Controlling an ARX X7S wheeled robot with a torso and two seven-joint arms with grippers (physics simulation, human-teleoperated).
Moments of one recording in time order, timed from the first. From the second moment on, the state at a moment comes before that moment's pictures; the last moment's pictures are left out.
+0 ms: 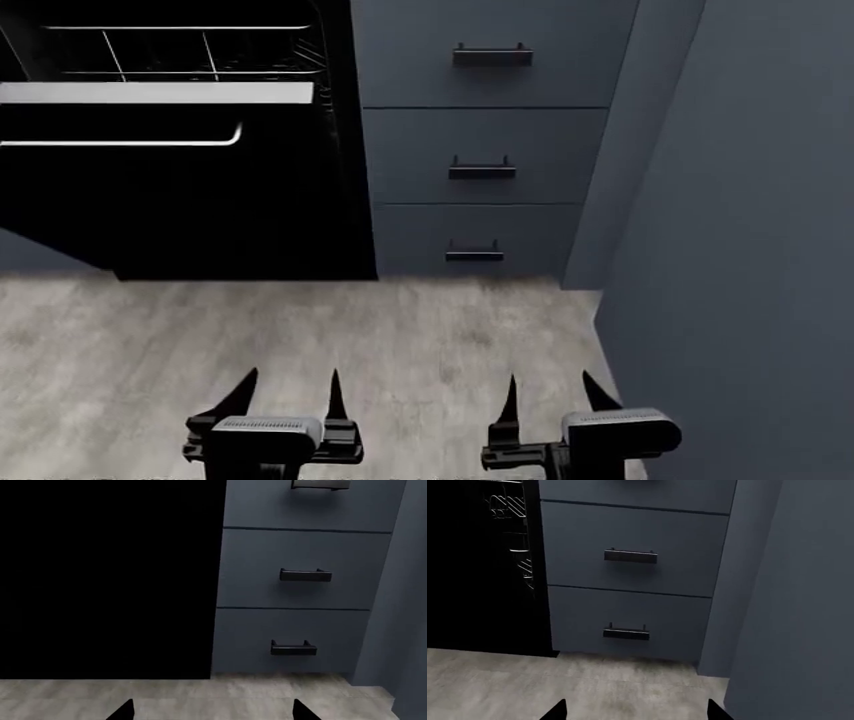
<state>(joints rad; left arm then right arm) 0.03 -0.23 0.27 0.01 -0.24 0.12 -0.22 -0.01 0.23 -0.31 -0.02 0.15 -0.01 0.29</state>
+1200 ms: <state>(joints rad) 0.04 -0.25 0.30 -0.01 -0.25 0.15 -0.24 -0.01 0.25 -0.34 -0.03 0.16 -0.02 0.32</state>
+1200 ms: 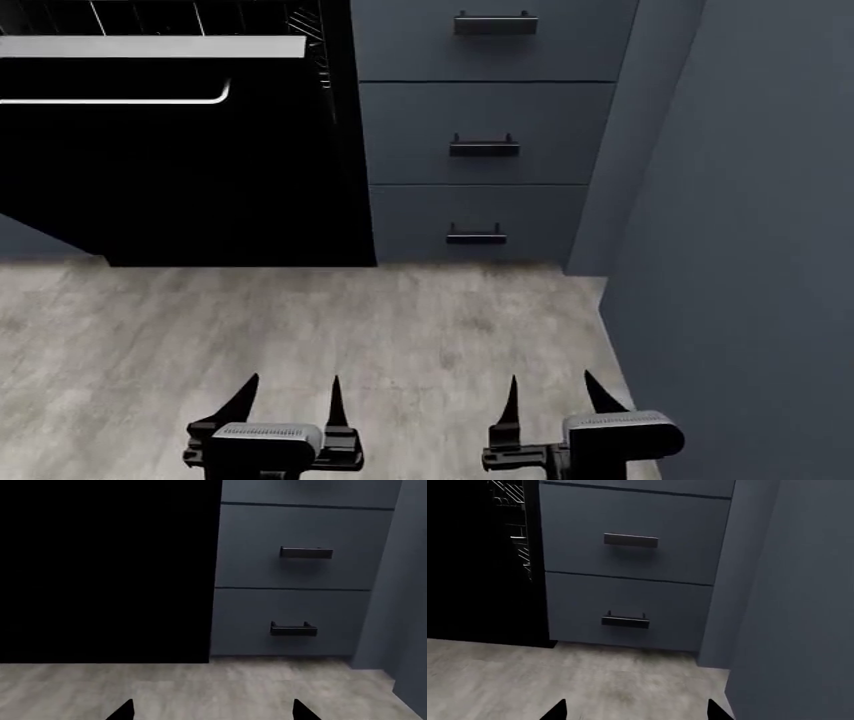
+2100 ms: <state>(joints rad) 0.02 -0.25 0.31 -0.02 -0.29 0.14 -0.25 -0.01 0.27 -0.37 -0.02 0.16 -0.11 0.29</state>
